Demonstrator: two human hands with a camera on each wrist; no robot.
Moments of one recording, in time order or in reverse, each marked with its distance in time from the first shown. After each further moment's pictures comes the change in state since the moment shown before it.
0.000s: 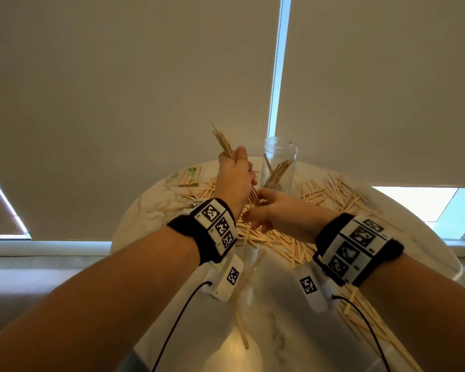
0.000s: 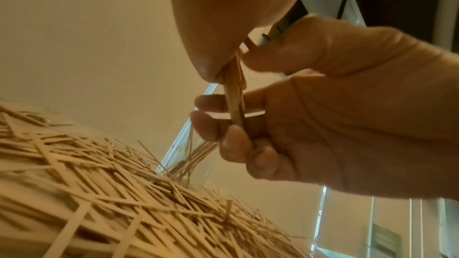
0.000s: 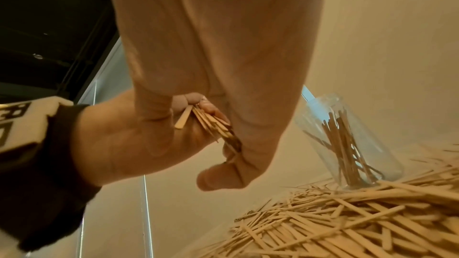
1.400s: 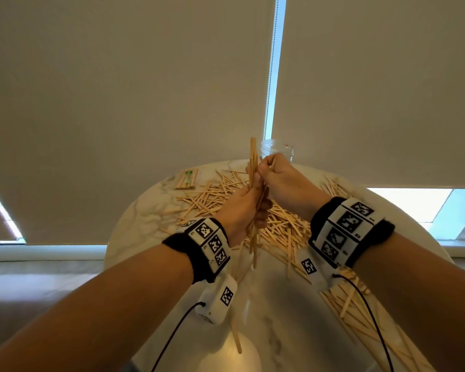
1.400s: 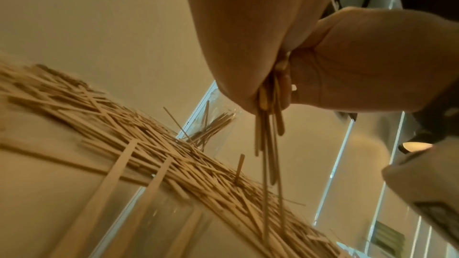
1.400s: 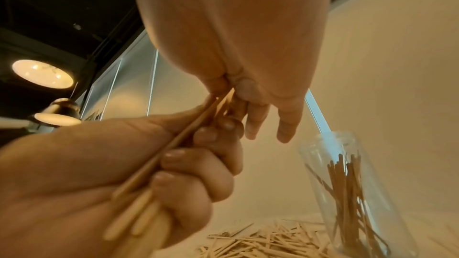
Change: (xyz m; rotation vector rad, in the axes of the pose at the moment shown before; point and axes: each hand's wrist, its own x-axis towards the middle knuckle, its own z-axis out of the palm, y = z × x) left_hand -0.021 -0.027 -0.006 -0.082 -0.440 -0.325; right_hand 0.015 -0.022 -0.022 -0.134 0.424 -0.251
